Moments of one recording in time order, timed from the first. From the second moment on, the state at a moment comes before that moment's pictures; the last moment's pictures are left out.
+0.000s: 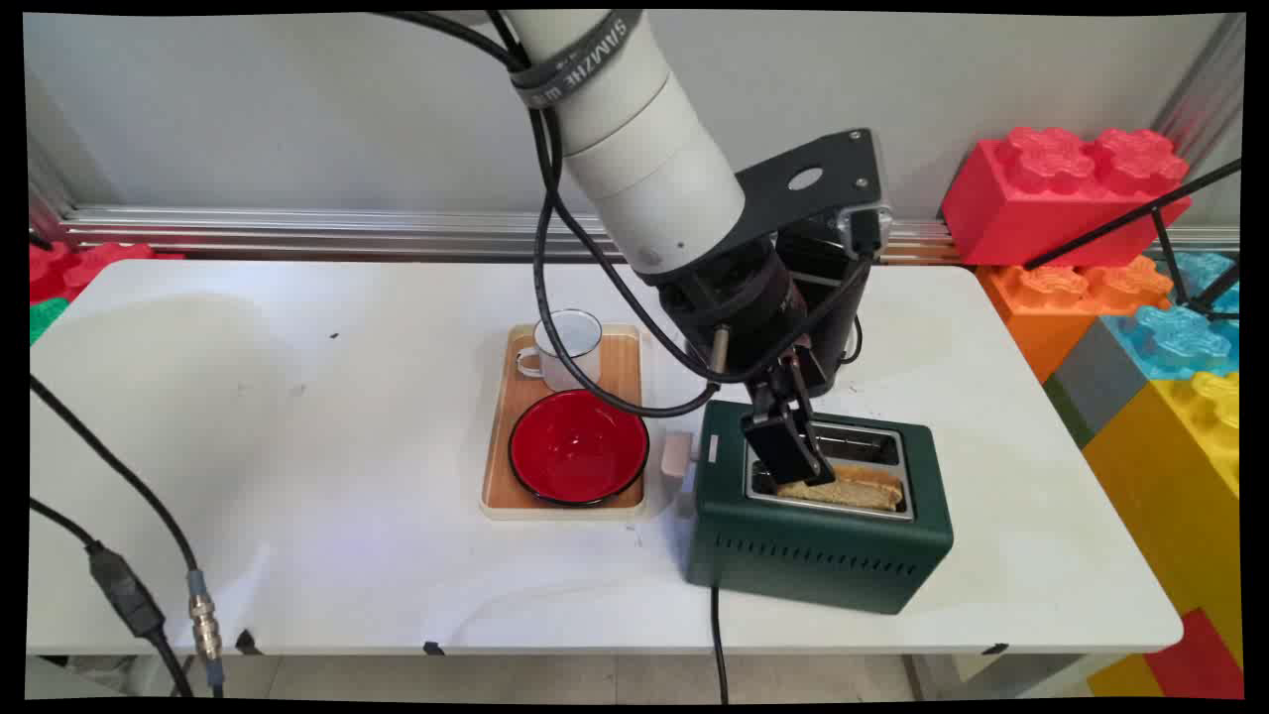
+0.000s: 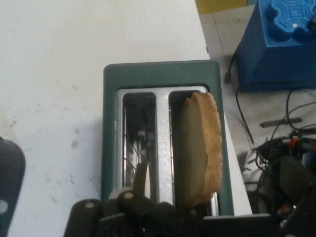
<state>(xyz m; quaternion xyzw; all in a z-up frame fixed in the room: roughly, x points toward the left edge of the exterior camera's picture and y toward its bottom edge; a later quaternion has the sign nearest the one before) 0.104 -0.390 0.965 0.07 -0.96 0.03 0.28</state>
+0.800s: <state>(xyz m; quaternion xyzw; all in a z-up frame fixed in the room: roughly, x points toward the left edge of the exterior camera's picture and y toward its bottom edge) 0.171 -0.400 0.980 0.10 -0.94 0.03 0.33</state>
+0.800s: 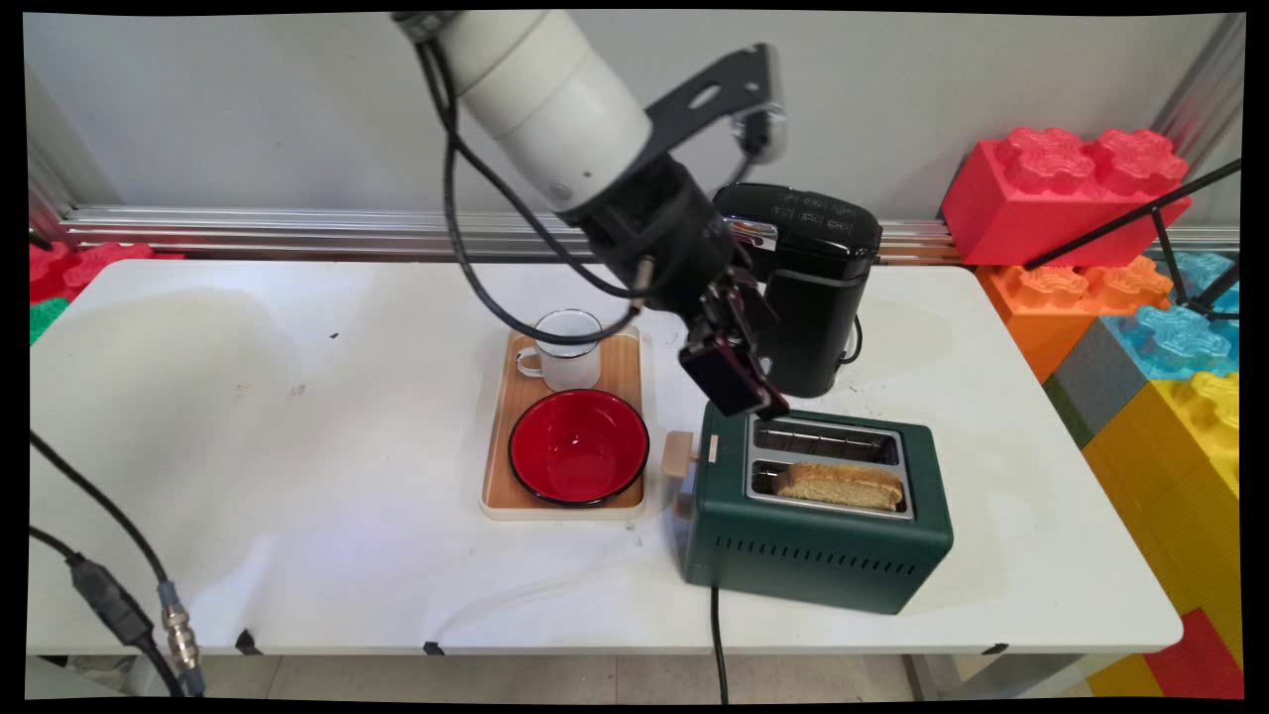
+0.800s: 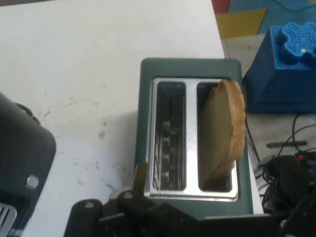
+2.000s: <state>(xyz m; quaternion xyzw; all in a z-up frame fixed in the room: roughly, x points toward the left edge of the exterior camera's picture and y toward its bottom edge) 0.299 -0.400 0.882 0.07 -0.90 0.01 0.44</state>
